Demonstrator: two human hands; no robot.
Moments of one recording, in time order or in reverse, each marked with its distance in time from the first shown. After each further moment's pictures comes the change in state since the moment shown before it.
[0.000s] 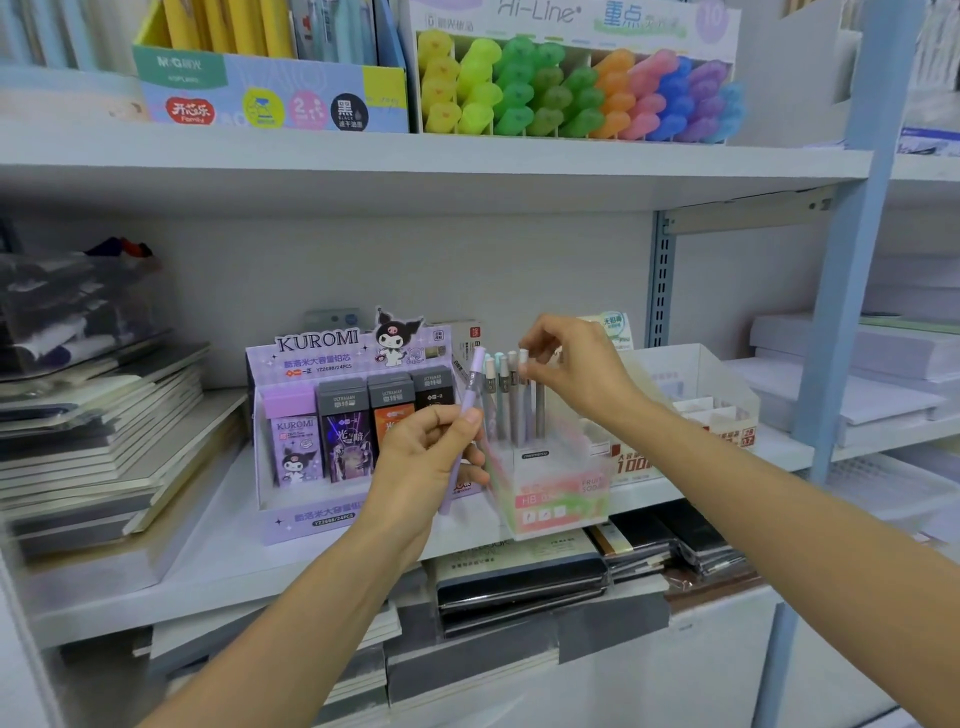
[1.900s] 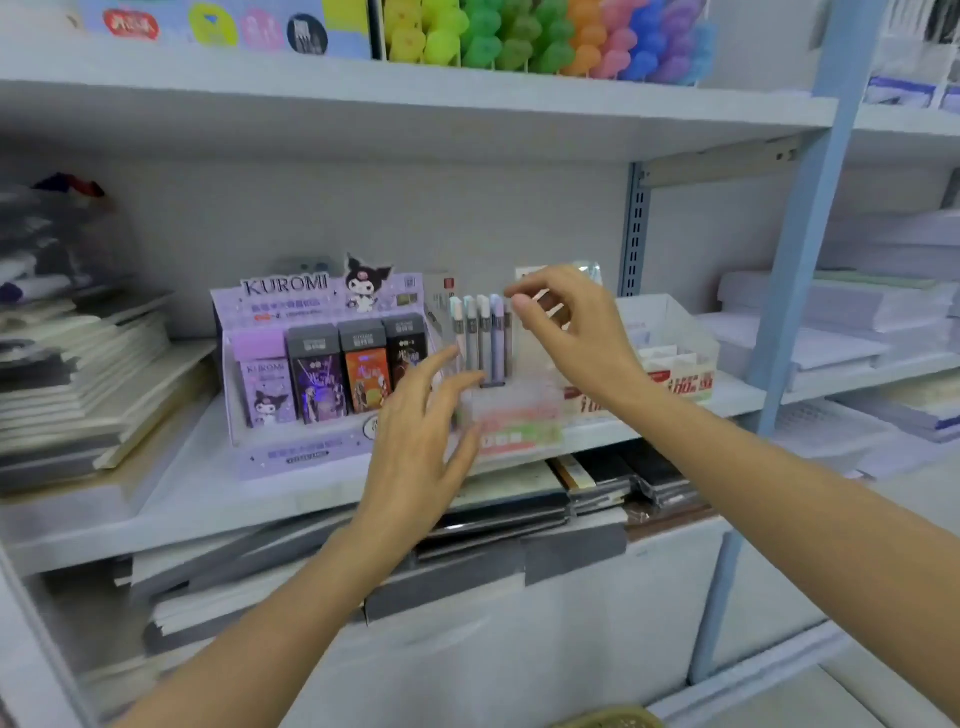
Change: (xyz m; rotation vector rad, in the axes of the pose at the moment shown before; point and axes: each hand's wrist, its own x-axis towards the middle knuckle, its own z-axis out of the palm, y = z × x) left_hand -0.024 -0.042 0.000 1.032 -0.038 0.688; right_hand -0.051 -0.028 -0.027 0.140 0.151 -0.083
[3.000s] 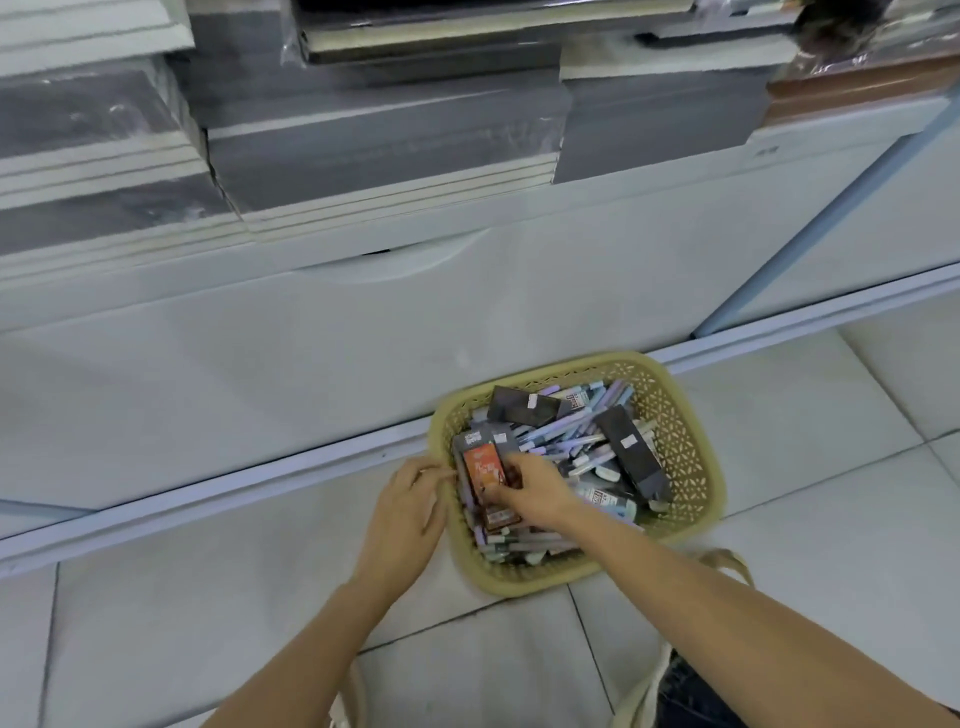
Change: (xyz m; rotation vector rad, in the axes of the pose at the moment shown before) left_hand -0.431 -0.023 0.174 -0.257 -0.724 -0.700; right_hand -0.505 0.121 0.178 0.218 -1.052 1.195
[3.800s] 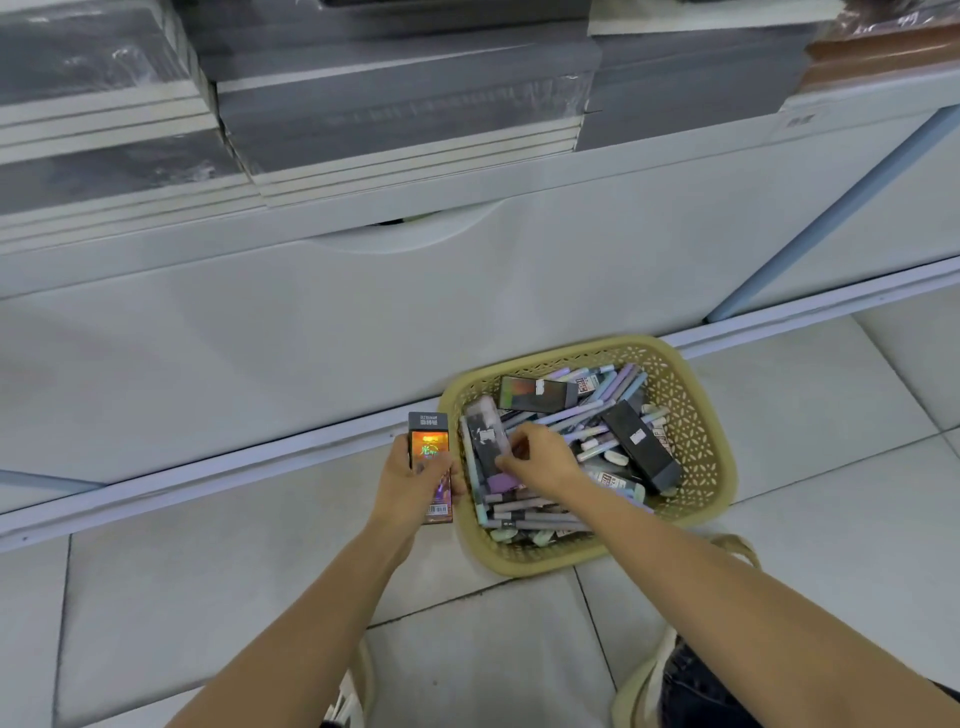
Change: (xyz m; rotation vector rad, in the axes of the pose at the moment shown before) left_hand 0.015 0.013 -0.003 -0.959 0.079 -0.715; right_hand 0.022 0.010 0.003 -0.167 0.134 0.072
